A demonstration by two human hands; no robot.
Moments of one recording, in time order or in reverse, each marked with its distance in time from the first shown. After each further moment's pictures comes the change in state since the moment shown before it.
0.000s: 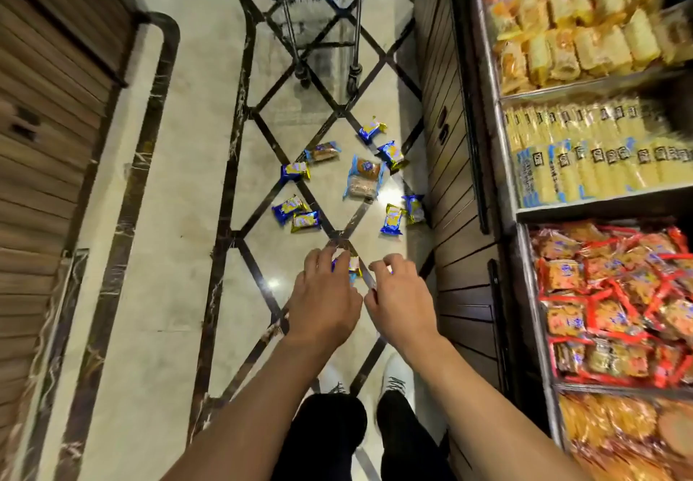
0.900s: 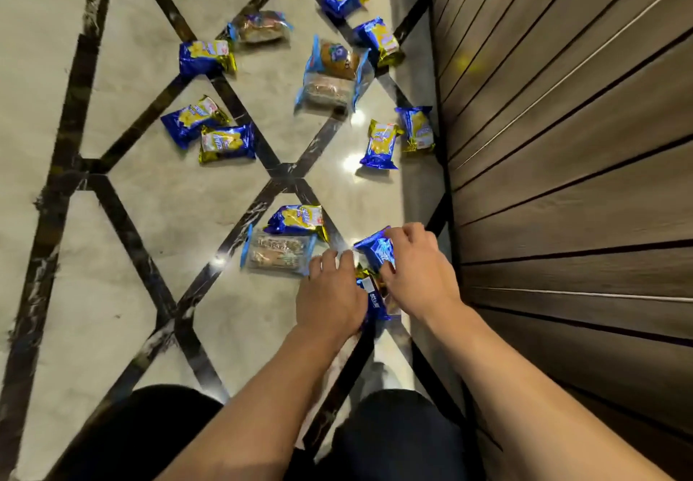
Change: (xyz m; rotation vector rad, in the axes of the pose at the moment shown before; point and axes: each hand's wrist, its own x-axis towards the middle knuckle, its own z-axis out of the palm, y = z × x) left_hand 0.153 -0.086 0.503 -0.138 -0.207 -0.005; right_hand 0.125 0.219 0.410 -0.126 -0.131 0.136
